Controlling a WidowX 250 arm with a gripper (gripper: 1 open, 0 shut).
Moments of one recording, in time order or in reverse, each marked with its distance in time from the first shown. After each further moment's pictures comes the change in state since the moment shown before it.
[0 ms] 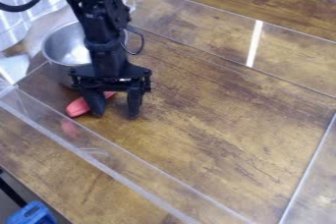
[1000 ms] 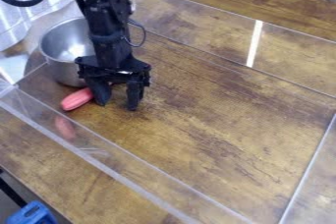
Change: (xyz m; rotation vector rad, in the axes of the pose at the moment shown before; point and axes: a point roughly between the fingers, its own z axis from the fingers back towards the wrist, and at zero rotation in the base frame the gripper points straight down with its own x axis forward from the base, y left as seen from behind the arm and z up) arm 0.025 0.008 -0.003 -0.006 0.006 -0.193
